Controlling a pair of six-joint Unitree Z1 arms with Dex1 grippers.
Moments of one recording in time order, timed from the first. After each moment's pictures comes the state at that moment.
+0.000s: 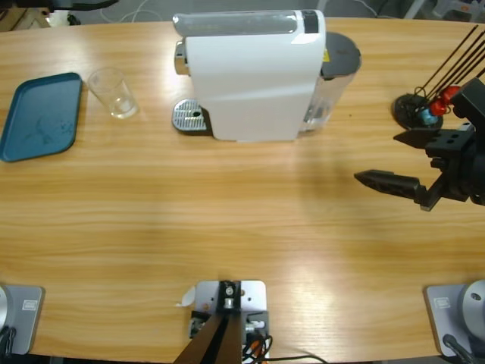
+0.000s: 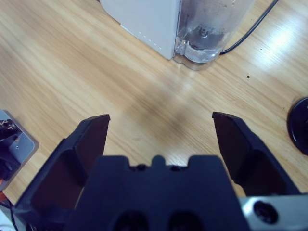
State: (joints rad) arm 0 -0.18 1.64 -1.03 -0.14 -1.00 -0.91; arm 1 0.79 1.12 -0.62 0.29 -0.04 0.09
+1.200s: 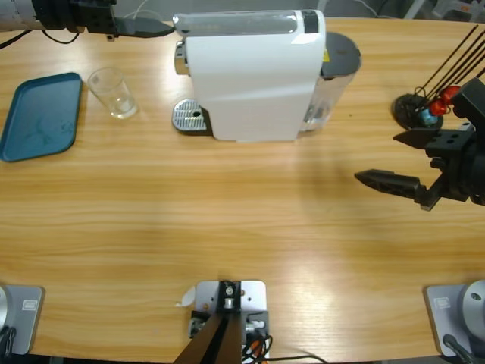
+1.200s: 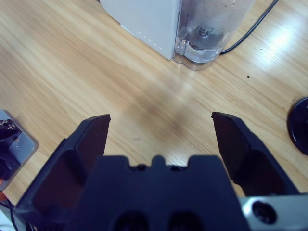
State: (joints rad) arm 0 -0.28 1.82 -1.03 -0.31 -1.04 -1.01; arm 1 0.79 1.12 -0.62 0.29 -0.04 0.09
